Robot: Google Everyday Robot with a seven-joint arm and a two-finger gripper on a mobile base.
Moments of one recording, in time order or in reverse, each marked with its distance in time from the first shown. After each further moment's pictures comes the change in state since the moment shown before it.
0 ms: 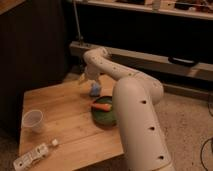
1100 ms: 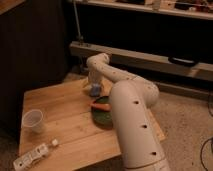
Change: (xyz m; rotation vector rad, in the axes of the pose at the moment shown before) arm 0.005 0.032 0.043 -0.031 -0.001 0.076
